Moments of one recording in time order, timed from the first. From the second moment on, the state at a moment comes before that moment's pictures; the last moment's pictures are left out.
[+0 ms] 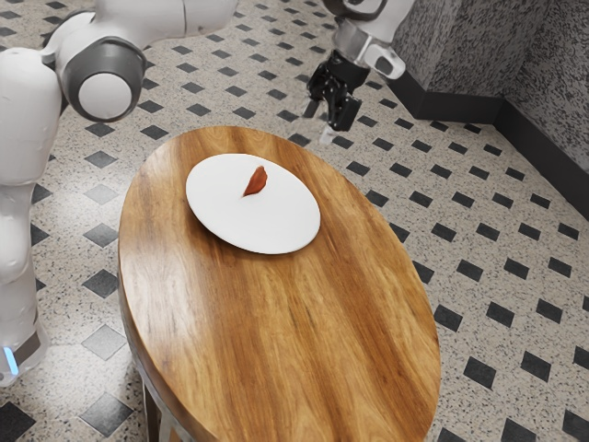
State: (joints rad) arm 0.09 0.26 0.01 -1.12 0.01 1.06 0.02
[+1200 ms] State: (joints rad) arm 0.28 0.45 0.02 -1.10 -0.19 1.39 -0.09
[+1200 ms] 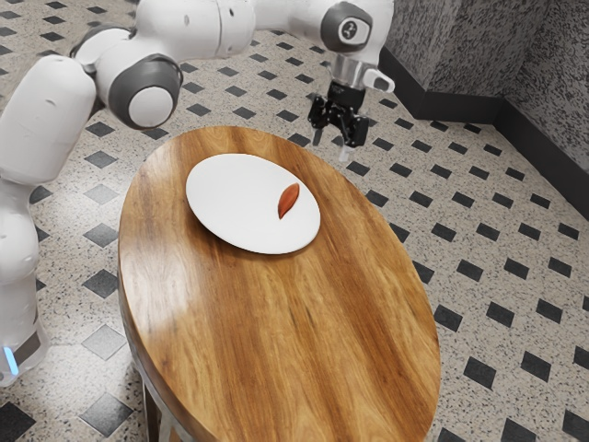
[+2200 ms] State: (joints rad) arm 0.24 0.37 0.01 -1.41 -0.18 1.54 -0.29
